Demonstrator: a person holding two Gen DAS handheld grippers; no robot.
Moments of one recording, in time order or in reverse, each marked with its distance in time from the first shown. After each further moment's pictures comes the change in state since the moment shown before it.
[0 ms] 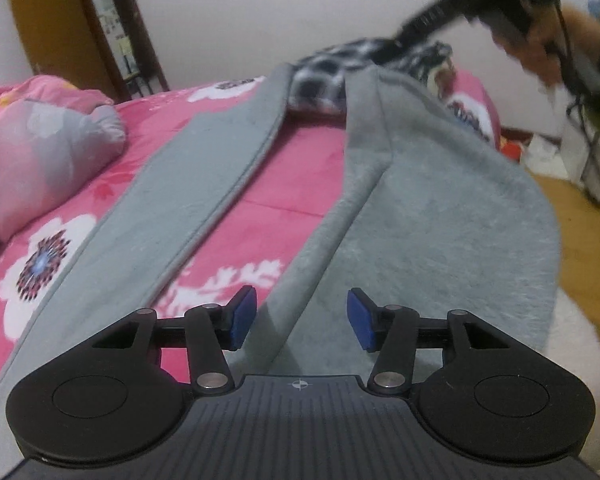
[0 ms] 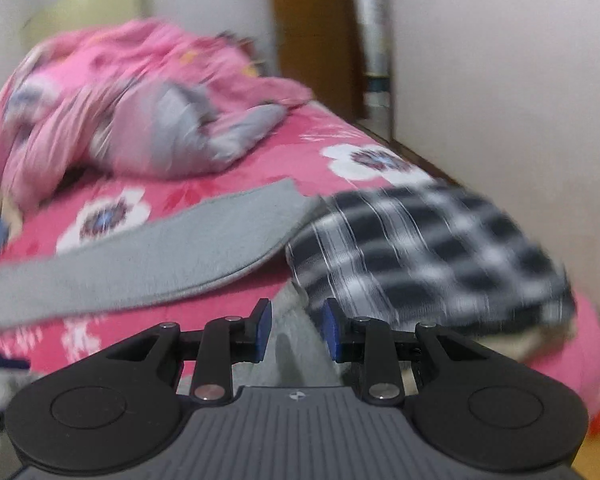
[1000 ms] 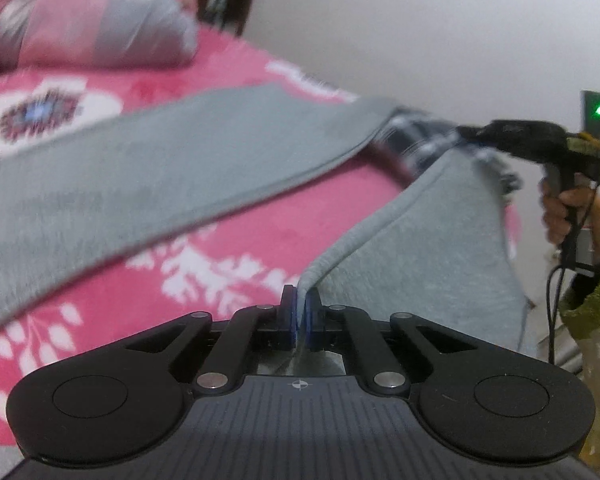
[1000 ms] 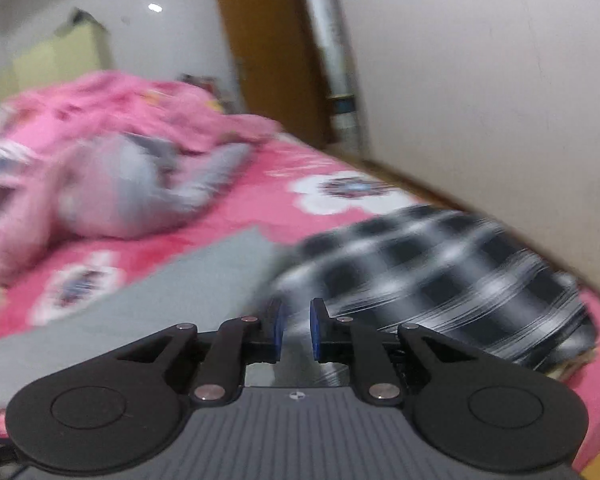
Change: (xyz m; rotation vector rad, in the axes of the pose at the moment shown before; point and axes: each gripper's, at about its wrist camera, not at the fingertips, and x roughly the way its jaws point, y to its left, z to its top) left arm 0.031 0.074 -0.009 -0.620 -0.033 -0.127; right arm 0.038 -0.039 0.020 0.202 -0.121 -0.089
